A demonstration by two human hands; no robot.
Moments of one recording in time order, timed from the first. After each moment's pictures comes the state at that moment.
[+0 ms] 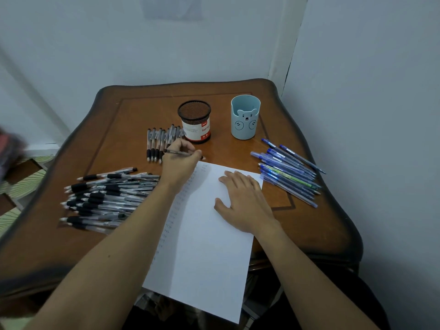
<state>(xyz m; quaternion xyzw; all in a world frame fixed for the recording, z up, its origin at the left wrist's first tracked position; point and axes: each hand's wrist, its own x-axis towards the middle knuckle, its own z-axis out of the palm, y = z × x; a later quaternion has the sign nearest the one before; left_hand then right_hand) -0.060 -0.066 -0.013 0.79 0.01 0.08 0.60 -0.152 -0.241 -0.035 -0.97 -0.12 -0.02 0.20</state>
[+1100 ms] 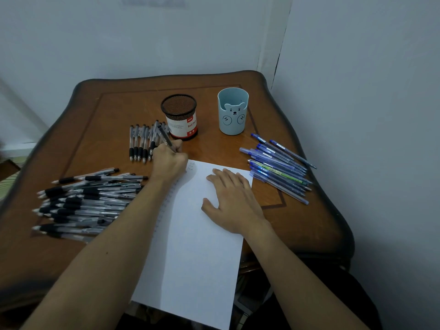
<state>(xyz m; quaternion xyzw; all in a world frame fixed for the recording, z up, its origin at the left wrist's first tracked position) -0.030 -0.070 -0.038 0.87 -0.02 0.10 0.49 -0.151 -0.241 -0.038 -0.97 -0.13 -0.02 0.21</state>
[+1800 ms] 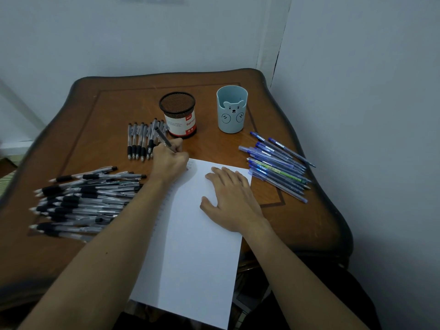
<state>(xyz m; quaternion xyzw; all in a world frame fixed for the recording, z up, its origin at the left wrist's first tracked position) -0.037 -0.077 -0.031 0.86 -0.04 0.11 0.49 -0.150 -0.242 -0.038 -0.97 -0.13 -0.01 0.21</state>
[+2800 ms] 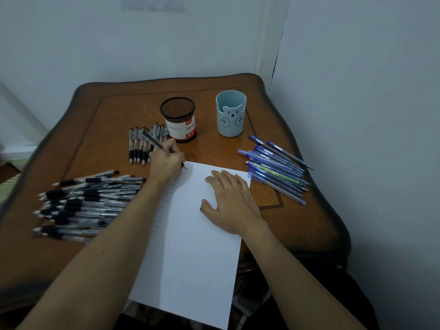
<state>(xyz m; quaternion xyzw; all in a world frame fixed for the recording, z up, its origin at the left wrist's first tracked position) -0.034 -0.067 -0.031 0.81 -0.01 0.06 0.58 -0.151 -0.241 -0.037 -0.97 -0.13 -0.02 0.20</state>
